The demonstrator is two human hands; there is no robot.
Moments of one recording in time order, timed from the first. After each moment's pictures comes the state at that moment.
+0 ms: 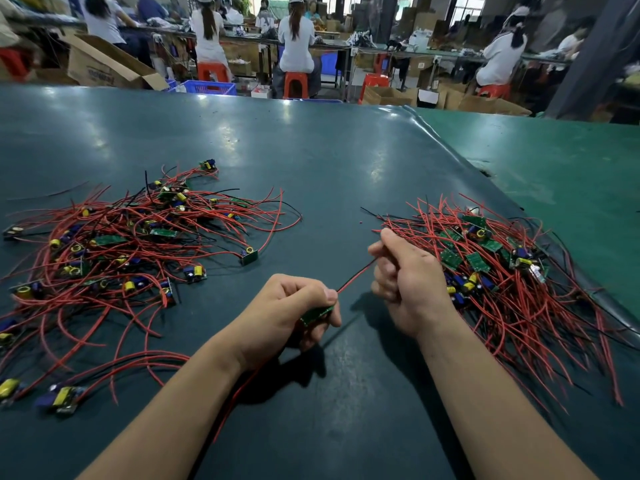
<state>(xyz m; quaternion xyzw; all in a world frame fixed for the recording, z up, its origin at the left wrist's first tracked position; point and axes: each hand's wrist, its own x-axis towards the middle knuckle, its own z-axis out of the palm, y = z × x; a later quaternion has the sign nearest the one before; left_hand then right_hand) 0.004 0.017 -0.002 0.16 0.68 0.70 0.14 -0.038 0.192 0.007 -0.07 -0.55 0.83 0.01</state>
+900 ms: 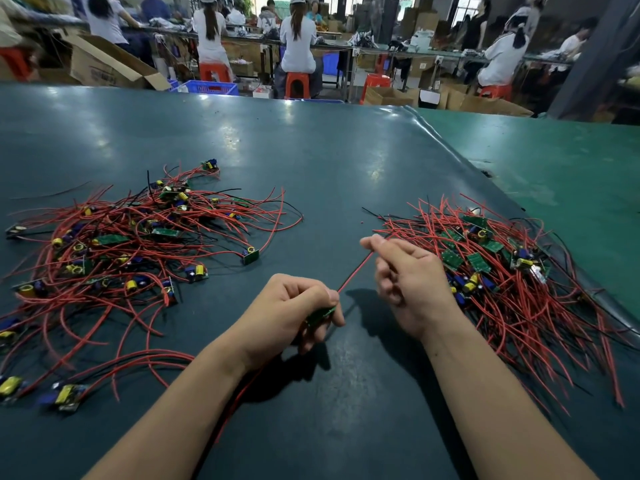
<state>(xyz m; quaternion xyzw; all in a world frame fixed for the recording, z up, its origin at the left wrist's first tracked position) 0.003 0.019 -0.004 0.14 0.70 0.69 0.11 -0.034 0.194 0.010 -0.05 -0.59 0.80 0.00</state>
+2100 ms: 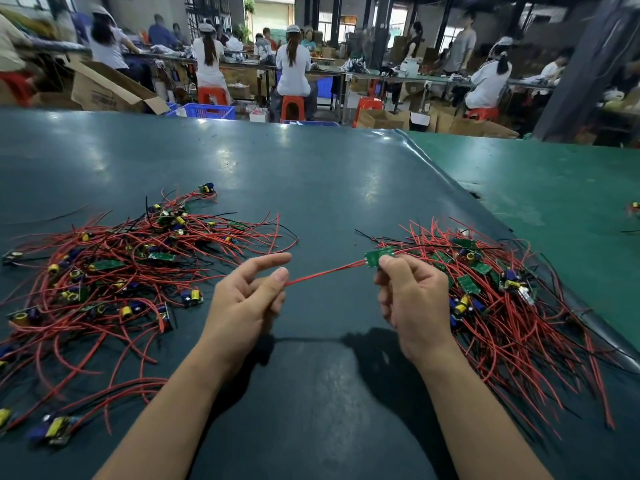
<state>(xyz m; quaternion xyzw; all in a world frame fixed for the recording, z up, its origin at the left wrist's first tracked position) -0.013 0.005 0.003 0.02 0.62 0.78 -0.07 -0.024 0.197 0.017 0.00 -0.67 0.73 0.17</state>
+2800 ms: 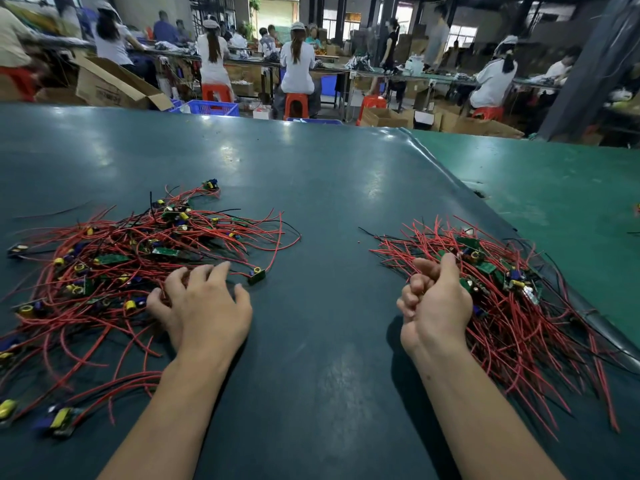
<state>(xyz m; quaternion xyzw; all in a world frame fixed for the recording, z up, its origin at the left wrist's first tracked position) -0.023 -0.025 -0.021 -0.22 0.94 0.17 -0.21 -0.036 0.203 0.014 -0.20 -0.43 0.86 0.18</state>
